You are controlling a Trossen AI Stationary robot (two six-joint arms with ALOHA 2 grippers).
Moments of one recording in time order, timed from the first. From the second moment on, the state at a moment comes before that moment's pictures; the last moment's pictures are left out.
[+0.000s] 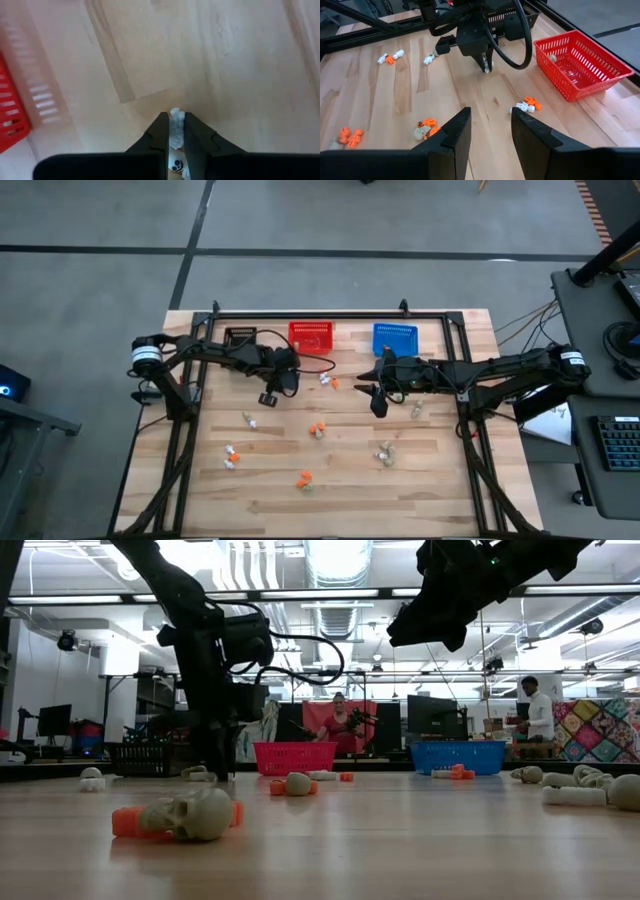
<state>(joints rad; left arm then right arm) 0.30 1.69 0.89 -0.46 -0.04 0.64 -0.01 1.19 0.71 0.01 0.16 0.23</state>
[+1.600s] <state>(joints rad) 0.96 1.49 0.89 -0.68 -0.14 0.17 -0.01 1.19 0.71 0.02 0.16 0.24</state>
